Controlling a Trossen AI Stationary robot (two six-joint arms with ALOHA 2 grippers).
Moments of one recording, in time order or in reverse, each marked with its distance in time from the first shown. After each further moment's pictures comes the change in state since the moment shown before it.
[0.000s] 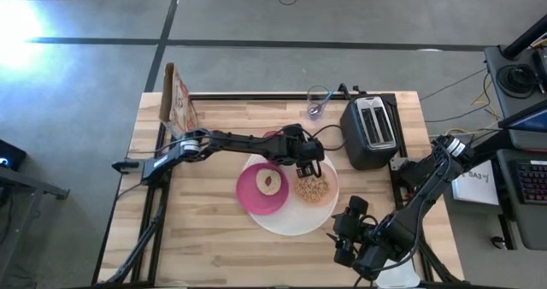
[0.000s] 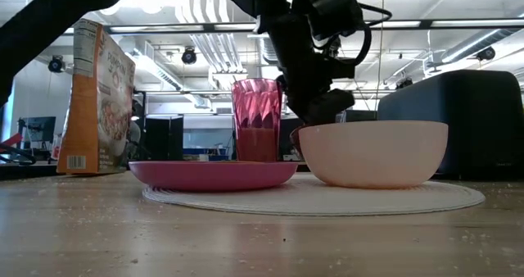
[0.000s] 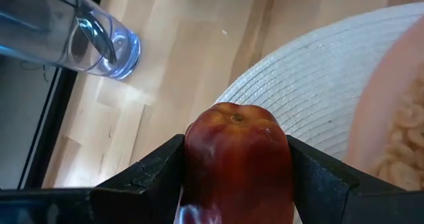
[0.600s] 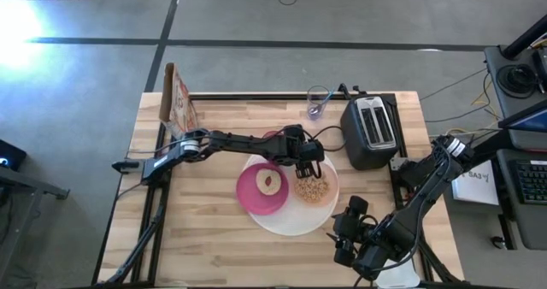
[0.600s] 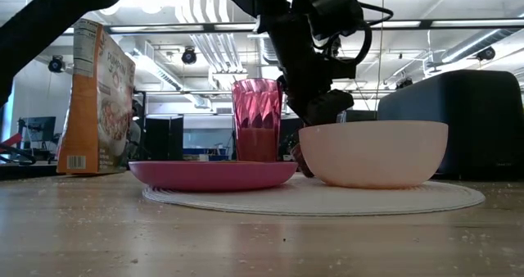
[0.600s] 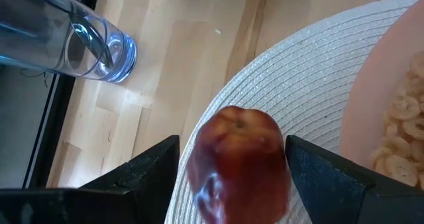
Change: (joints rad) left arm -0.001 0.000 -0.002 0.000 0.003 0.035; right arm 0.000 0.000 0.000 0.000 0.001 -0.009
